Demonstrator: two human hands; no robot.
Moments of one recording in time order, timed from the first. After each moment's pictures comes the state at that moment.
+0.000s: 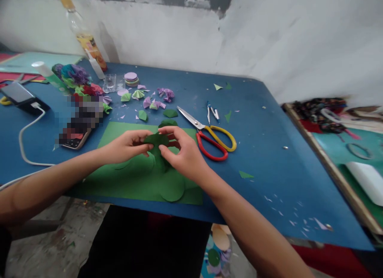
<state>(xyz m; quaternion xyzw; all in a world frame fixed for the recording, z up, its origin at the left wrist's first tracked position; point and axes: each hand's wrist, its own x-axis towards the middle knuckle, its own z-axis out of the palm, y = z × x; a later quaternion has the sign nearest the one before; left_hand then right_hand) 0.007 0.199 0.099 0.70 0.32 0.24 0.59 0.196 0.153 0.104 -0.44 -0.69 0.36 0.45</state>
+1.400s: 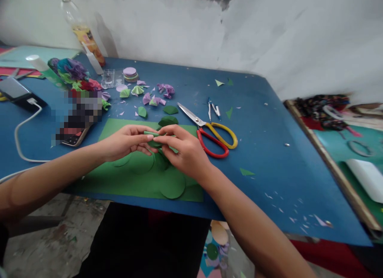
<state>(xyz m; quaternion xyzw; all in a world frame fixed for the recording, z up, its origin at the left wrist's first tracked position) 0.010 0.201 0.101 0.48 0.30 0.25 0.79 0.204 0.155 0.102 -0.36 -0.84 0.08 0.41</state>
